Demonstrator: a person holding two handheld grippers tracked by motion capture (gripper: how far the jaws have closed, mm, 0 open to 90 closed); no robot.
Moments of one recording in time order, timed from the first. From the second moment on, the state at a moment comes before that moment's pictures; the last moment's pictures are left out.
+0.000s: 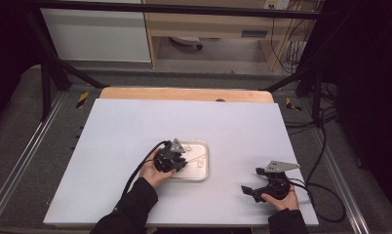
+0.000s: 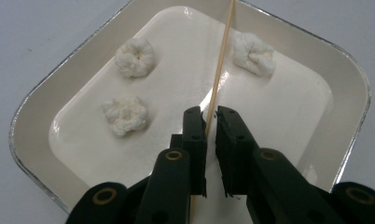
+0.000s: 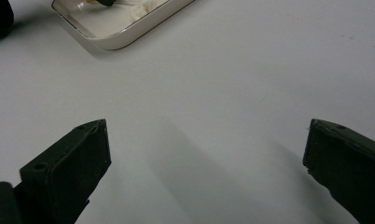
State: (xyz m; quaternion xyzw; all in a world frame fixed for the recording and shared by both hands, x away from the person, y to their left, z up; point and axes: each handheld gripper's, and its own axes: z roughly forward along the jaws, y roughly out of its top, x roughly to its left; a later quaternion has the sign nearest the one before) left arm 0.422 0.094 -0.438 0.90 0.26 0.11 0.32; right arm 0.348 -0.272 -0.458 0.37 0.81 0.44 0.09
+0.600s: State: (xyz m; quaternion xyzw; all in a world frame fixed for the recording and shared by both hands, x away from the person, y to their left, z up) left arm 0.414 0.103 -0.426 0.89 0.27 0.11 0.36; right arm 0.348 -0.271 -0.457 0.37 0.81 0.44 0.09
